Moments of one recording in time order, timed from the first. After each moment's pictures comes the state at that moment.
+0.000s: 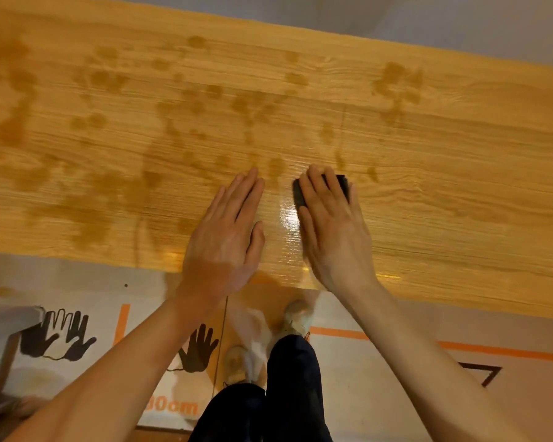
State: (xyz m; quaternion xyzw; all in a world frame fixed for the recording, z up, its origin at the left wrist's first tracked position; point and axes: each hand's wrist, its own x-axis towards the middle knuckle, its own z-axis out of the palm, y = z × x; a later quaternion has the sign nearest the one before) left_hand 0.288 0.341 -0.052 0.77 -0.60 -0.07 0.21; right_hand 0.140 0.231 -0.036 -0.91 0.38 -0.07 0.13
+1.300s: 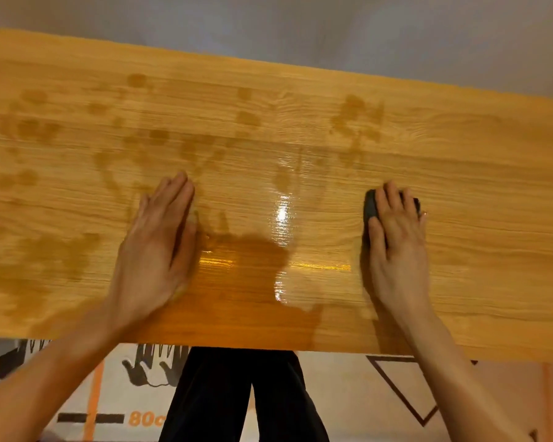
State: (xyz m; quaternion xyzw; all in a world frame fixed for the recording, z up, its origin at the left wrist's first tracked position) left_hand 0.344 0.292 -0.034 0.79 -0.55 -0.15 0.22; right_hand 0.062 0.132 -0.026 -0.81 0.54 -0.11 0.20
